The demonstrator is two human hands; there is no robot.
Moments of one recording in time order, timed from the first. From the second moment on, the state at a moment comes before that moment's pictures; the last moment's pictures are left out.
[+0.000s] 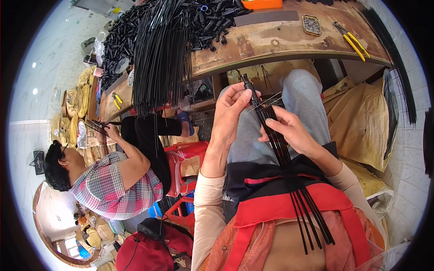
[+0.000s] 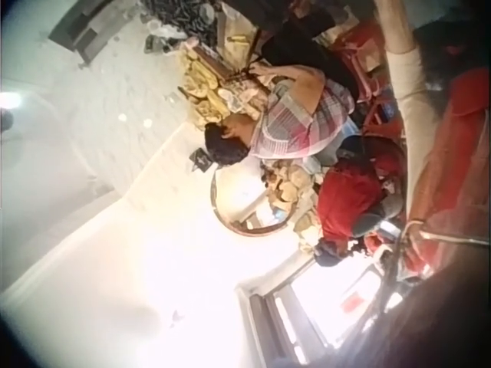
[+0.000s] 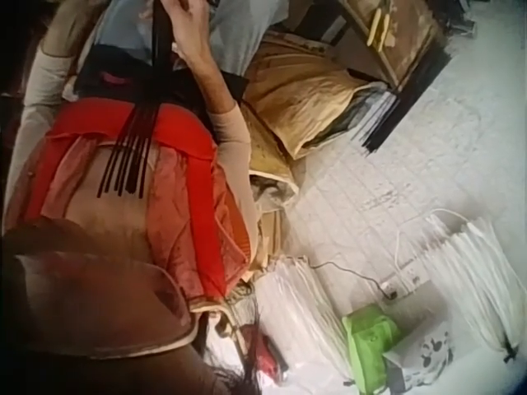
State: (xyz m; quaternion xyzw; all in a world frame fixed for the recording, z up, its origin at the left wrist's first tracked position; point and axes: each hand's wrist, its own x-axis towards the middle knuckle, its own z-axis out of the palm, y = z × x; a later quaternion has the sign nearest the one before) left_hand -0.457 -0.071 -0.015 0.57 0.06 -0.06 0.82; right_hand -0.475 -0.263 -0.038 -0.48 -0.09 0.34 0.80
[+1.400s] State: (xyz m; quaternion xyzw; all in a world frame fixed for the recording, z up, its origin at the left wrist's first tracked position) left_hand -0.472 -0.083 0.002 0.70 0.08 0.04 0.71; right_hand -0.466 -0.265 -0.038 -0.45 -0.09 0.38 0.81
